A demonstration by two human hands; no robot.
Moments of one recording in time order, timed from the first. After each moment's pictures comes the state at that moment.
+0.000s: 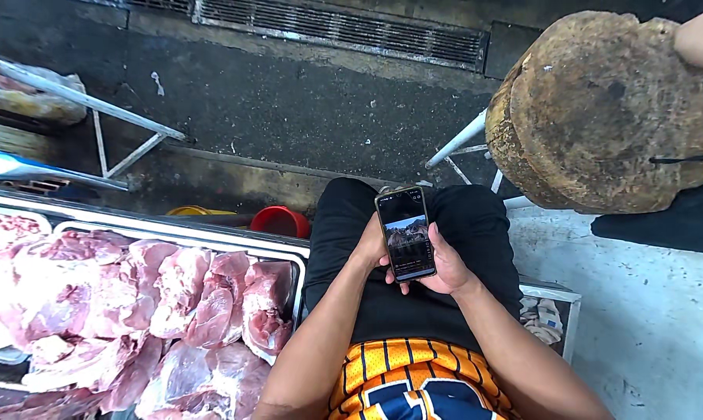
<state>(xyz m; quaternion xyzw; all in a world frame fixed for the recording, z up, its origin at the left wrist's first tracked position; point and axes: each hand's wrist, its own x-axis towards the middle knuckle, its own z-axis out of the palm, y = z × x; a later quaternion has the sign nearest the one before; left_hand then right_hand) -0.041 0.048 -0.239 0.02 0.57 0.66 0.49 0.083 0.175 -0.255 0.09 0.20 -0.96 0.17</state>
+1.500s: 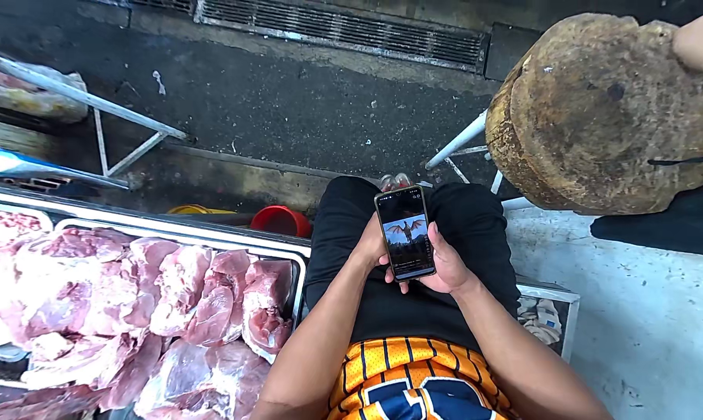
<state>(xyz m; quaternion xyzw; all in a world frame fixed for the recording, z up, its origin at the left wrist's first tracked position) -0.041 0.047 -0.241 0.04 0.54 0.68 0.49 0.083 0.174 -0.252 0.09 0.21 -0.96 0.18</state>
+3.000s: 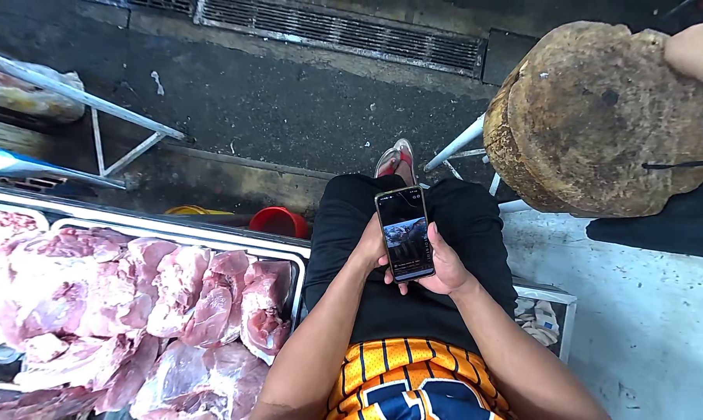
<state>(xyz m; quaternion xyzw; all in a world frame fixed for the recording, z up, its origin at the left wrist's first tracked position) -0.040 0.046 -0.234 0.00 0.55 0.67 0.50 0.082 0.174 -0.250 0.09 0.20 -0.96 0.18</state>
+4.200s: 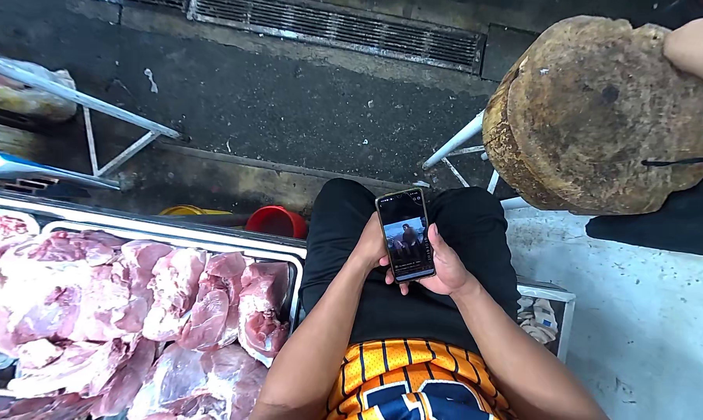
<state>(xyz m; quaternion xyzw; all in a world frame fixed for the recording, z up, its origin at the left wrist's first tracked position) -0.041 0.049 -0.242 0.03 0.59 0.64 0.49 0.086 0.176 -0.254 0.11 0.20 -0.96 0.17</state>
